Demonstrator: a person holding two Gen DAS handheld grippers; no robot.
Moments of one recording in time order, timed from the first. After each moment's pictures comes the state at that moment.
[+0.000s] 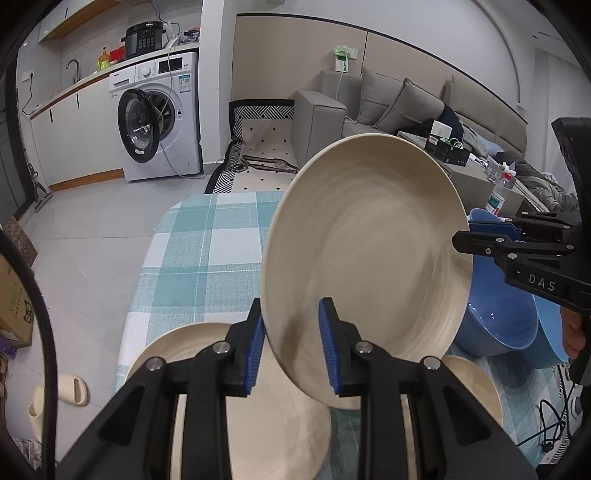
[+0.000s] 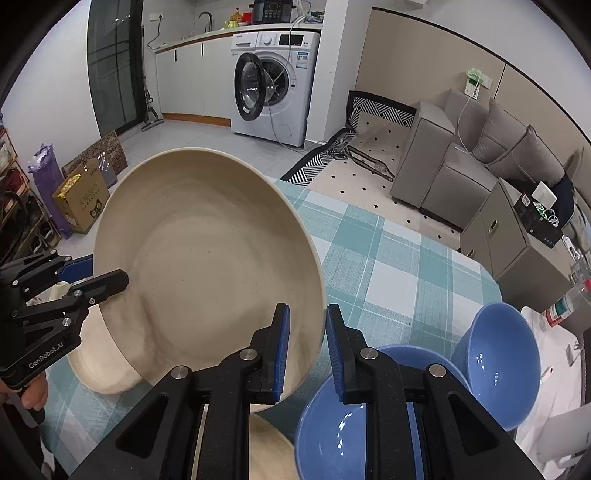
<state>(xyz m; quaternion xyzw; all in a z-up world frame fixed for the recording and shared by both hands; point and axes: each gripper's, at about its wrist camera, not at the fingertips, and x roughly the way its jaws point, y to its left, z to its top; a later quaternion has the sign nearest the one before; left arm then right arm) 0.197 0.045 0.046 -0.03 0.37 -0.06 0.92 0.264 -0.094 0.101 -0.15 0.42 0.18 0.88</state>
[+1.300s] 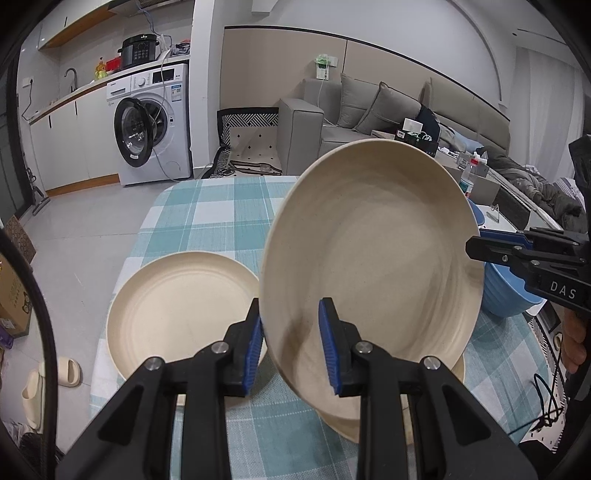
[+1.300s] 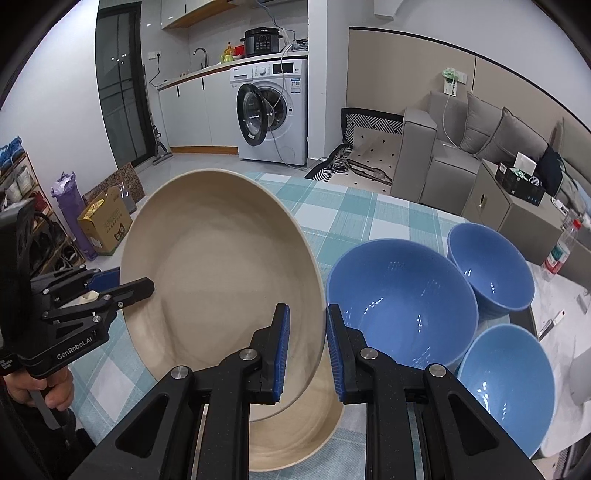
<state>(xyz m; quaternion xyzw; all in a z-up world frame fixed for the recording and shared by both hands) 0.086 0.010 0.039 -0.03 0.35 -0.08 0.93 0.112 -0.155 0.103 -0.08 0.38 0.19 0.90</state>
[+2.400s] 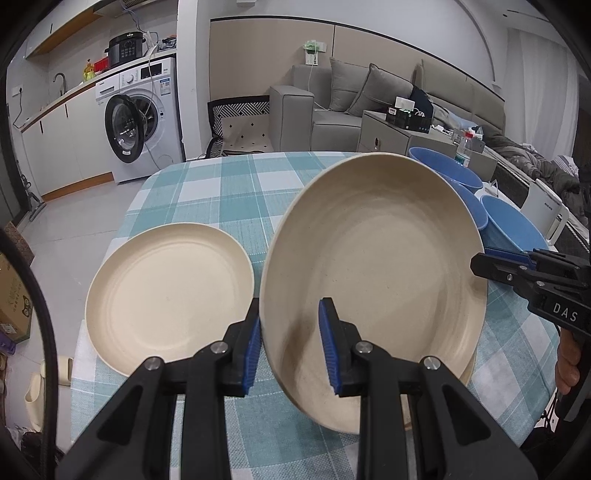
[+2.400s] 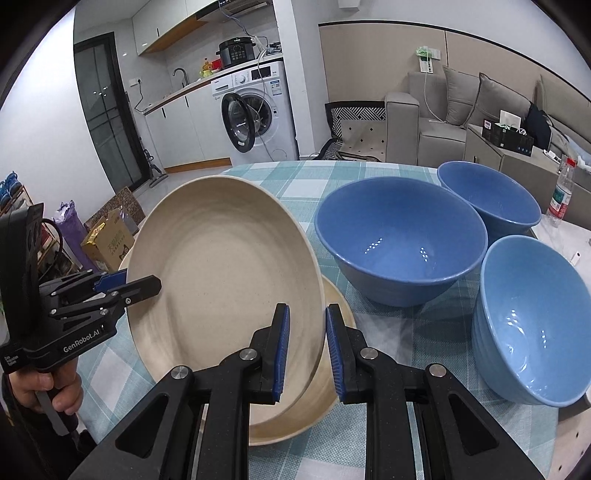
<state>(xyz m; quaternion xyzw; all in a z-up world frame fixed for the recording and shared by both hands) 0.083 -0.012 0.010 0.00 0.37 -0.09 0.92 0.076 -0.183 0.042 -0.01 0.39 0.18 0.91</state>
